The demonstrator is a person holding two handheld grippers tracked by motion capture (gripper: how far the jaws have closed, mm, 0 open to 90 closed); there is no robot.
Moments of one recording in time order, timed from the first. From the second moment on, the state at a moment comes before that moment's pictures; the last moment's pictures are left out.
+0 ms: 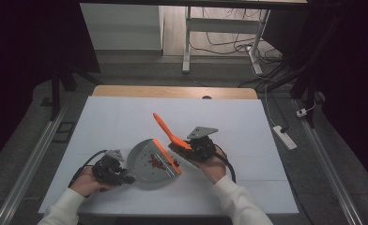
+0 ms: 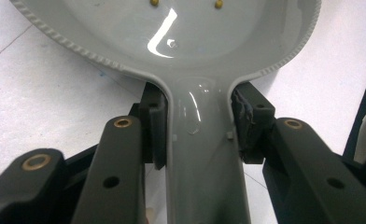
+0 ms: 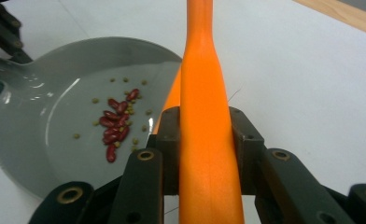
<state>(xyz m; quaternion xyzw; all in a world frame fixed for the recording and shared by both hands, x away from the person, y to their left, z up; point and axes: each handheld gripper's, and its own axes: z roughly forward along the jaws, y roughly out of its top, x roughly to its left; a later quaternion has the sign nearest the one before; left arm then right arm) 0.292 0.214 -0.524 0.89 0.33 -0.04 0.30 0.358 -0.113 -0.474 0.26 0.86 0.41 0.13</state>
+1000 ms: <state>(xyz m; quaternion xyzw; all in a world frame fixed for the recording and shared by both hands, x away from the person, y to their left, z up) 0.290 0.214 -0.522 0.89 0.33 -0.04 0.30 0.351 -0.126 -0.490 0.28 0.87 0.37 0.15</state>
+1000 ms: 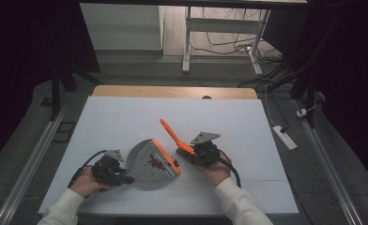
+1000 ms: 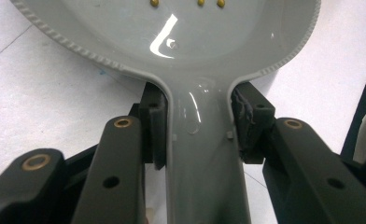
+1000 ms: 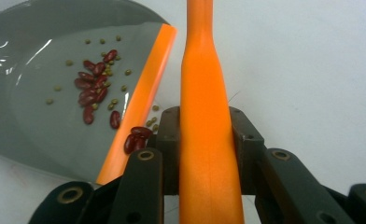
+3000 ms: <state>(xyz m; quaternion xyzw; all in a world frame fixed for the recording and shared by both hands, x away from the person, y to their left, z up) 0.290 0.213 -0.524 0.90 0.33 -0.05 0.30 0.334 -0.120 -0.482 0.28 0.85 0.43 0.13</state>
